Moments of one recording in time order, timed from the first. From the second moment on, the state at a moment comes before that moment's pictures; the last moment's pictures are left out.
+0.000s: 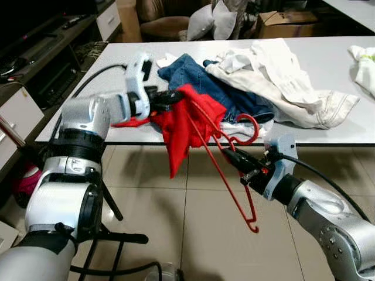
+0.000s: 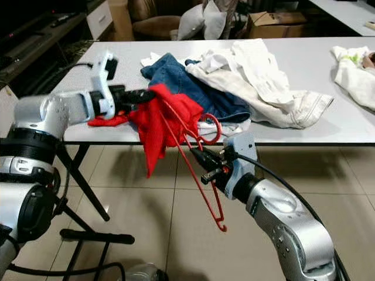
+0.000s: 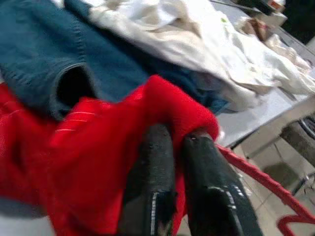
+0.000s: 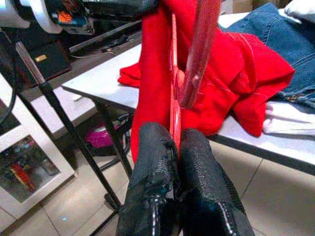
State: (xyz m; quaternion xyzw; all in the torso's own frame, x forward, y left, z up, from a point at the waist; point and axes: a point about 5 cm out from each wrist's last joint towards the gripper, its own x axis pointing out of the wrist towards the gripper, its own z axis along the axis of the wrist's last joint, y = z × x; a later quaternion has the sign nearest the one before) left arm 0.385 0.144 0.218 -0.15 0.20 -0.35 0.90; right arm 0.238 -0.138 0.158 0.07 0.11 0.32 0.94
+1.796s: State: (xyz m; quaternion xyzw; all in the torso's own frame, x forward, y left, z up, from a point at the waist) left arm 0.344 0.116 0.132 -0.18 0.26 -0.22 0.92; right arm 0.250 -0.149 0.151 0.09 0.12 0.31 0.94
